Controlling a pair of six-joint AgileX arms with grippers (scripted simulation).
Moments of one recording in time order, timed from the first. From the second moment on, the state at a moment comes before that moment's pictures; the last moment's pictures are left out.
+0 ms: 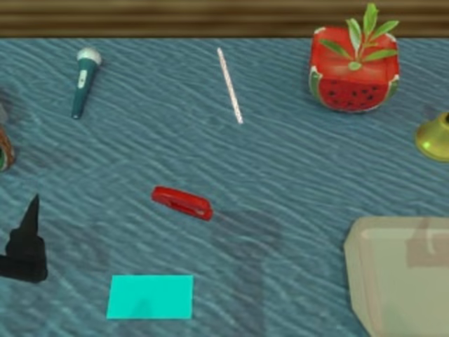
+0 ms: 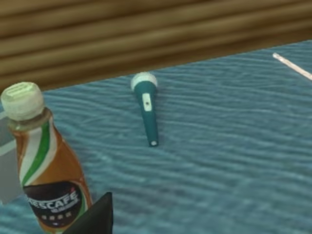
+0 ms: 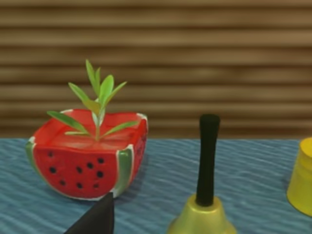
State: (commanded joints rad) left arm -0.10 0.21 0.15 -0.16 0.06 0.15; right arm 0.00 0.00 0.00 0.00 0.00 0.00
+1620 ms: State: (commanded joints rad) left arm -0.50 2.17 1.81 -1.21 0.00 1.44; right arm 0.00 0.00 0.00 0.00 0.00 0.00
